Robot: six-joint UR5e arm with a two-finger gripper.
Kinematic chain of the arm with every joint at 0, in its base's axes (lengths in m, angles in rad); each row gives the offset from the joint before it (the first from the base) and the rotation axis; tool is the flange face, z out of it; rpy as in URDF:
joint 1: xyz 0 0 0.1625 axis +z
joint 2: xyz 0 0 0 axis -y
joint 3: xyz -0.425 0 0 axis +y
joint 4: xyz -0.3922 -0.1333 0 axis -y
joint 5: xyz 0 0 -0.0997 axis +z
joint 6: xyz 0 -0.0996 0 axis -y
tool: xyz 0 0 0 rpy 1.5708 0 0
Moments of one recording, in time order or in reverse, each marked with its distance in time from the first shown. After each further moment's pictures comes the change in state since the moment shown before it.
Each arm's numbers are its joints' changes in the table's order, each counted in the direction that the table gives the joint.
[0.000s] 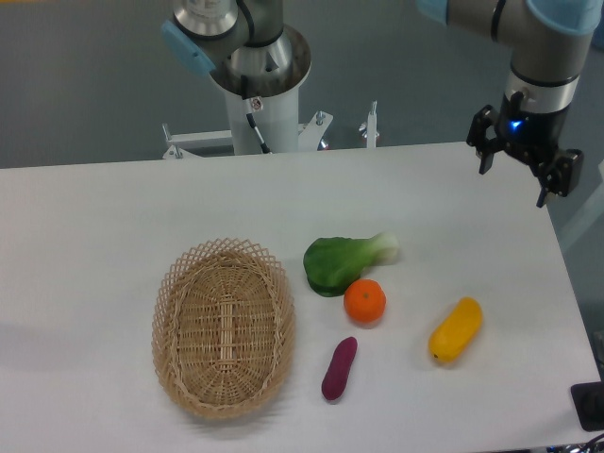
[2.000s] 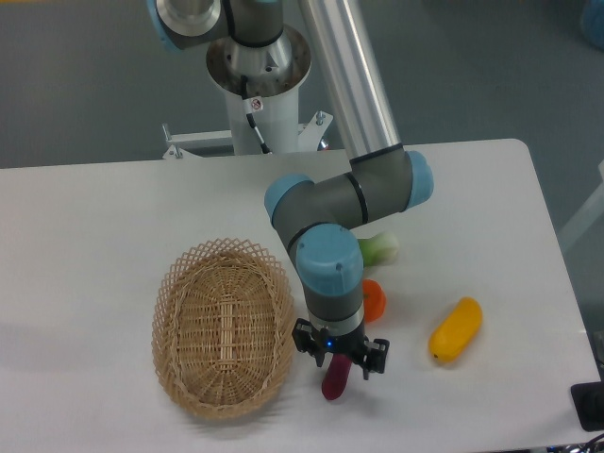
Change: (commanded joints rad) arm -0.482 -0.308 -0.011 0.448 -0.078 -0.980
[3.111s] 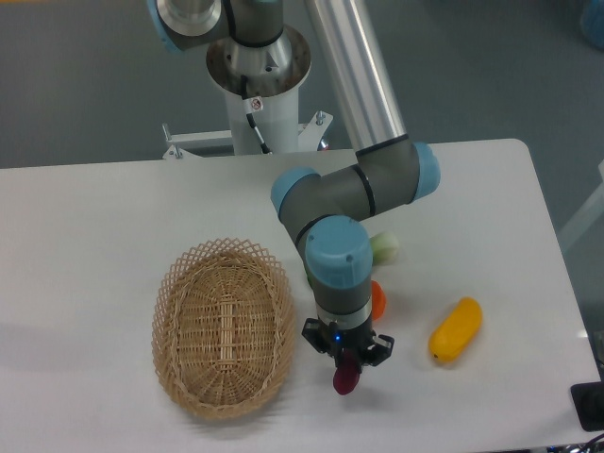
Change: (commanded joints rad) arm 0.002 -0.078 0.086 0.003 -0.002 0.023
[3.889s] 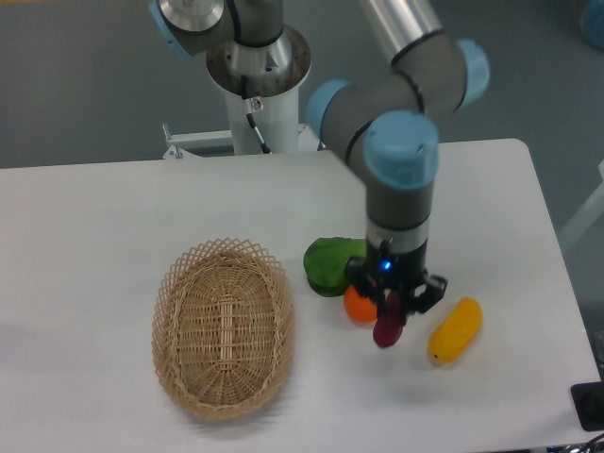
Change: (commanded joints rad) arm 0.066 0.134 -0.002 -0.009 0.049 0.046
